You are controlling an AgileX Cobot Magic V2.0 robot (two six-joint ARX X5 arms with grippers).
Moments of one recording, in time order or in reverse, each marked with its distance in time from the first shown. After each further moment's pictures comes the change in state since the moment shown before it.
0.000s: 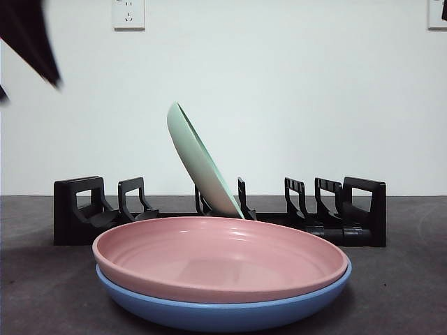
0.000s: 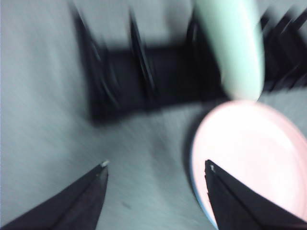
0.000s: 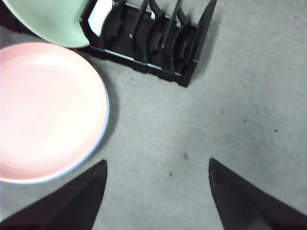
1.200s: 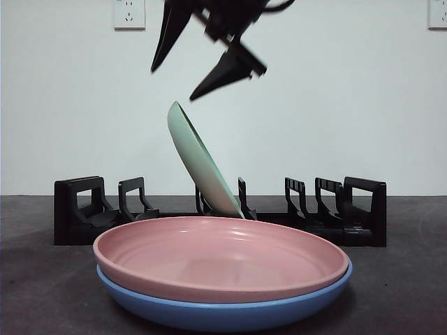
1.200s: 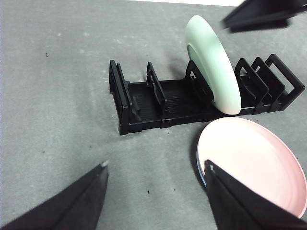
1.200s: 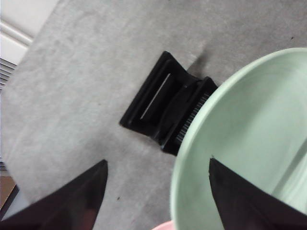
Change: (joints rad) left arm 0.046 -0.419 0.007 -0.237 0.000 0.058; right arm -0.288 1.063 0.784 0.409 -0.810 -0.162
